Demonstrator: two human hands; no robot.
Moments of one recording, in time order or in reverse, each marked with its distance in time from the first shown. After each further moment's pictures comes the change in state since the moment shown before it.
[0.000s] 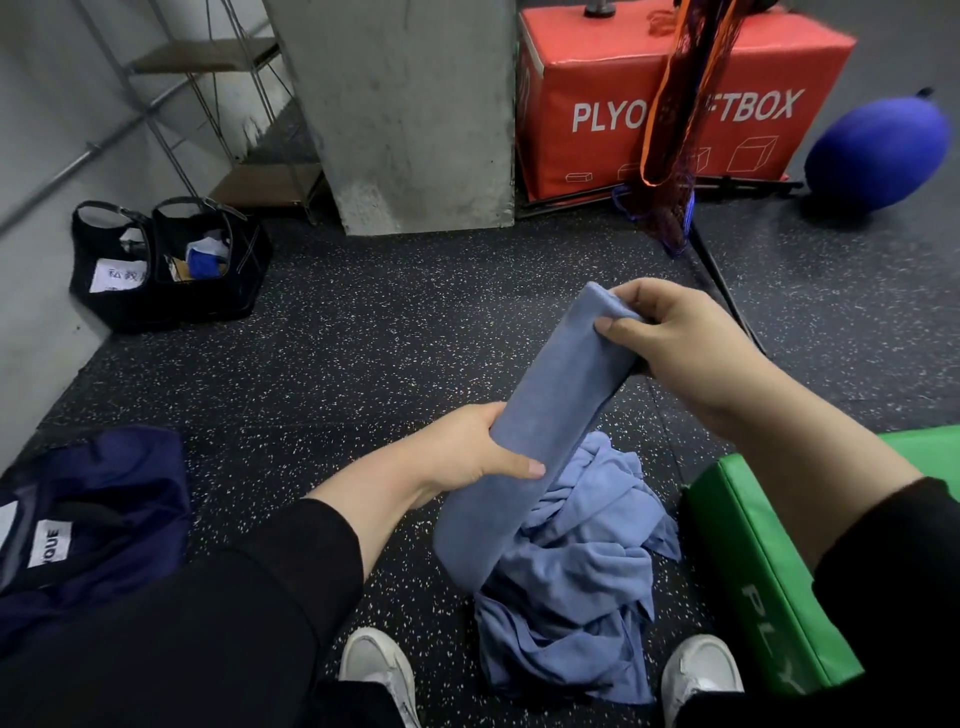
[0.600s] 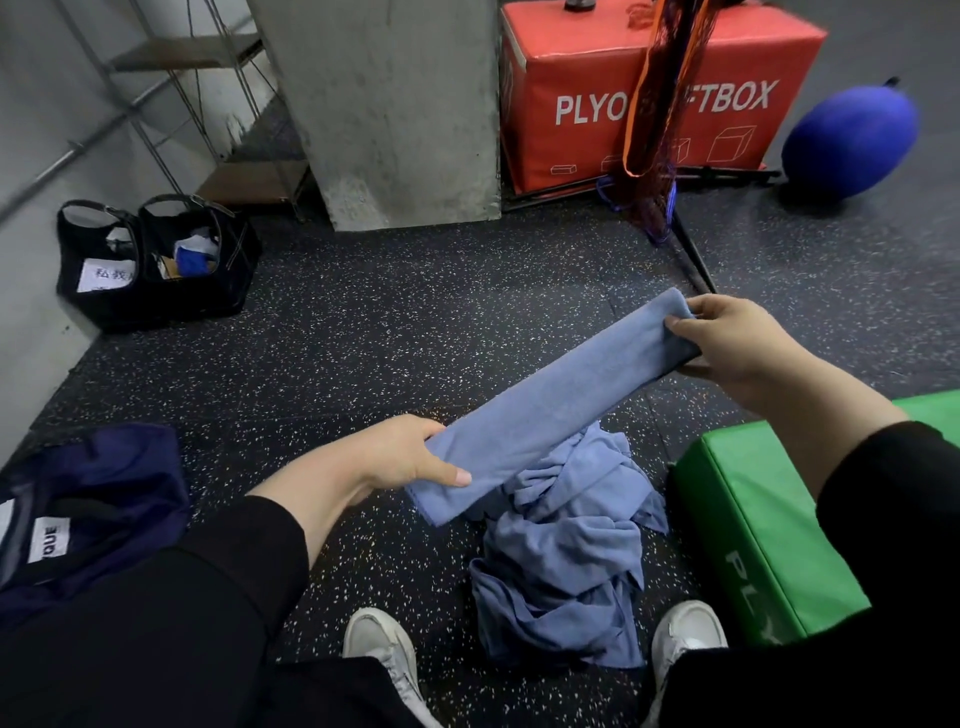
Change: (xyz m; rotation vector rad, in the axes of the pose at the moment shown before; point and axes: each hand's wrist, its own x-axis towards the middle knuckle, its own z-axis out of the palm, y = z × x) left_hand -0.032 -0.036 -0.034 0.283 0.037 -0.188; right_hand 0.000 0.058 -0.052 0.034 0.173 0.324
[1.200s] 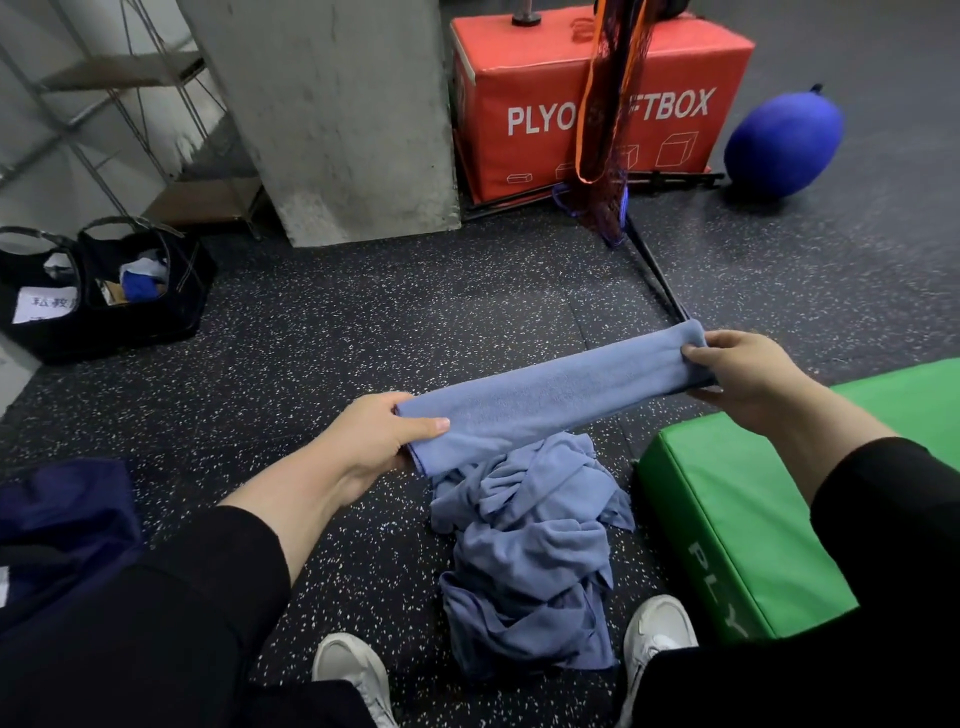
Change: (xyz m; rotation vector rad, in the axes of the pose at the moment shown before) left_hand 0.016 0.033 0.017 -0.519 0.181 0.080; right_hand 0.003 0.054 -0.060 0.177 0.132 0.173
